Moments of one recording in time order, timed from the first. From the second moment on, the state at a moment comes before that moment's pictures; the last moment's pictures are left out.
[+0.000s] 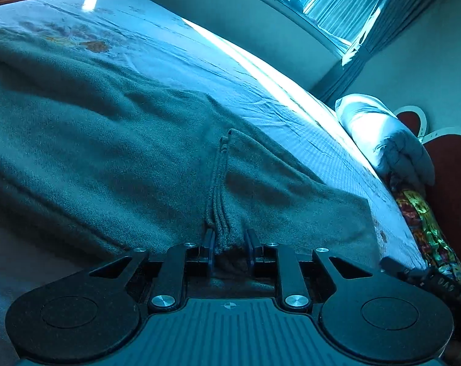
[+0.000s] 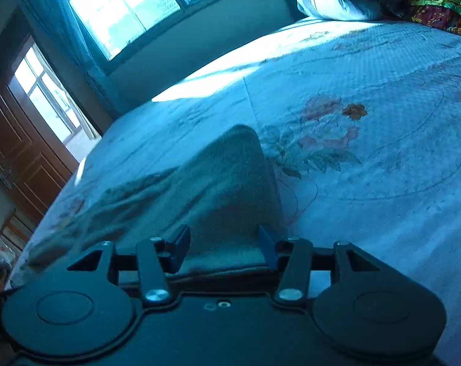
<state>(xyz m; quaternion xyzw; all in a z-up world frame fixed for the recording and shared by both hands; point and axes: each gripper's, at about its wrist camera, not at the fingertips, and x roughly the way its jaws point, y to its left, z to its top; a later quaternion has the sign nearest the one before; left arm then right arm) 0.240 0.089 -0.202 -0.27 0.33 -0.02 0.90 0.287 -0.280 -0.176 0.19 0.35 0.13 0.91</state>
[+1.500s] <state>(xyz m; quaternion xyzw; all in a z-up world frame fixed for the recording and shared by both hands) 0.220 0.374 -0.249 -0.42 0.22 0.10 0.88 0.256 -0.133 -0.141 0.05 0.28 0.23 0.93</state>
